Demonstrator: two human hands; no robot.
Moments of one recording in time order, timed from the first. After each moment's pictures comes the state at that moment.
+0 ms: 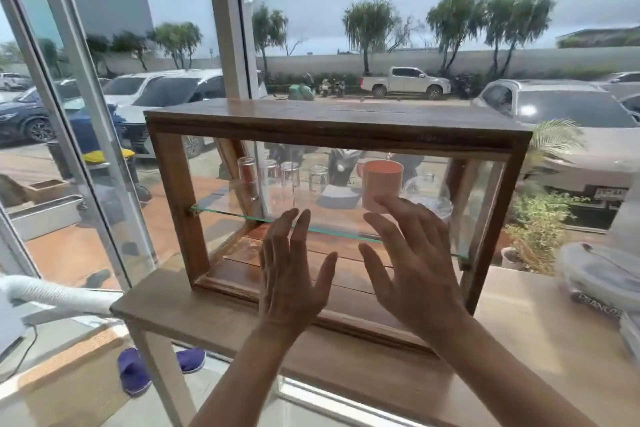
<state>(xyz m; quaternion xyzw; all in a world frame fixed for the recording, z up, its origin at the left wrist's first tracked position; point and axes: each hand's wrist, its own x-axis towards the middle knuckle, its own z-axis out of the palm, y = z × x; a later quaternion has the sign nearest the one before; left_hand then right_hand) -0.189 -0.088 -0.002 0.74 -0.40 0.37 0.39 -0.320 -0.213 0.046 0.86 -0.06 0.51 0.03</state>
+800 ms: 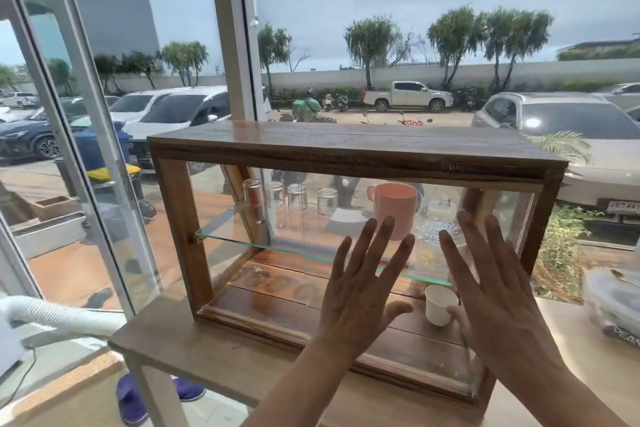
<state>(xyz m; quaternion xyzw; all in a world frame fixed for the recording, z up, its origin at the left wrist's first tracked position) -0.193 -0.159 0.006 0.78 -0.49 0.35 0.14 -0.349 -0.275 0.036 0.91 -0.17 0.35 0.13</state>
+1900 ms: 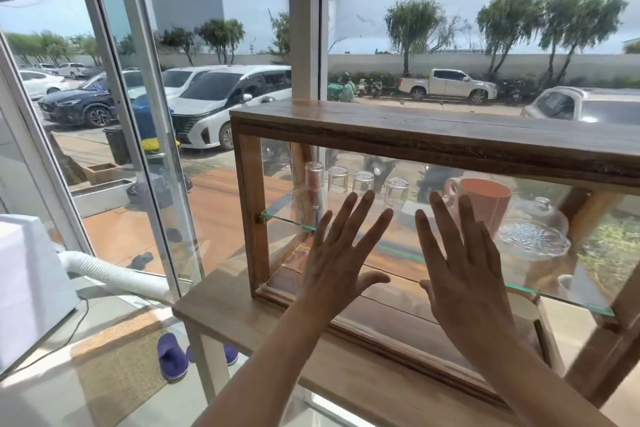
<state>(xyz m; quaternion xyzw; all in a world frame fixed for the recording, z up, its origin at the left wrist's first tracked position) -0.078 -0.068 0.009 0.81 -0.44 0.37 0.13 -0.229 -0.187 0.035 0.92 -0.17 0.33 0.17</state>
